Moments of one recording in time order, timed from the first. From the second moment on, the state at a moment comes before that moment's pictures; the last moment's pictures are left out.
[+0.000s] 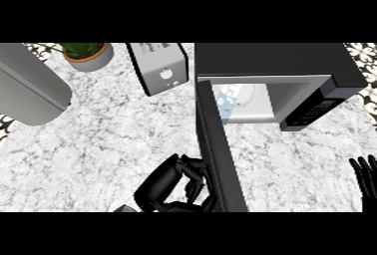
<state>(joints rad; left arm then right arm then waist) -0.10 0.00 -0.53 -1.57 -0.24 -0.12 -0.17 0.29 -0.22 -0.22 -1.44 -0.25 0.30 -0.74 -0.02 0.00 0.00</state>
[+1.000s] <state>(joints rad) -0.59 0.01 -1.01 -1.10 0.20 0.32 -0.10 0.27 -0.33 -0.23 -1.71 -0.41 0.45 -0.57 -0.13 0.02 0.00</state>
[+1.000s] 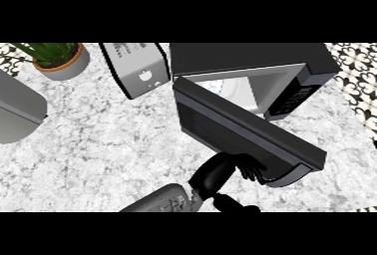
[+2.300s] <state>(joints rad) -0.97 0.01 -0.89 -0.93 0.58 0.46 -0.24 0.15 -0.49 -0.21 -1.85 -0.58 0.58 -0.44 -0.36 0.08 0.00</state>
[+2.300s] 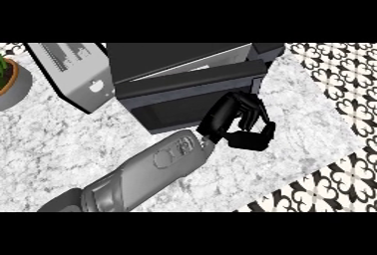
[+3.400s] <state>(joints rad) -1.09 0.05 -0.85 -0.80 0.70 0.55 -0.29 0.06 -0.62 -0.27 -1.85 -0.69 0.59 -0.35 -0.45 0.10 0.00</state>
